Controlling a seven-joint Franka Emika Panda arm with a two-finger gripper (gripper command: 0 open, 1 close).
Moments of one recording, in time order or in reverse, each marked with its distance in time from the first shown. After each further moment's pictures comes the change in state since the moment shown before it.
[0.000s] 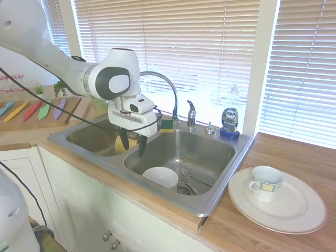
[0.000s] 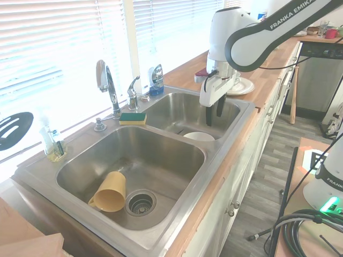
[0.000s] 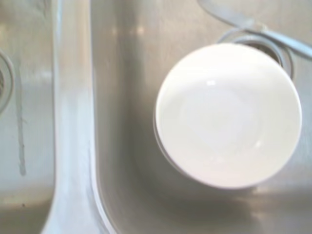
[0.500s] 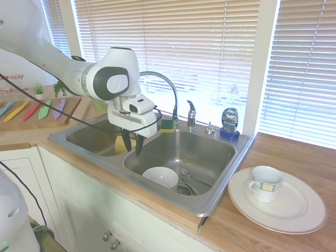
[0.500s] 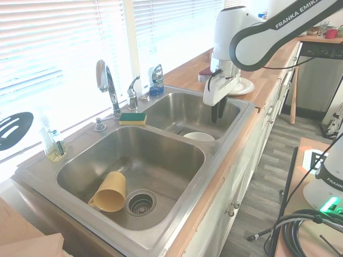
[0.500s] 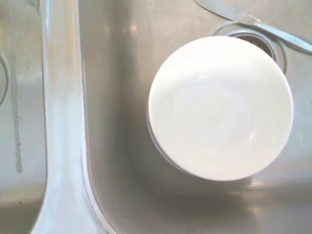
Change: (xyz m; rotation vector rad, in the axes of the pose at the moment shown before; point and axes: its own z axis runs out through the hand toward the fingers) arm 0.001 0.005 -0.005 0.018 0.014 0.010
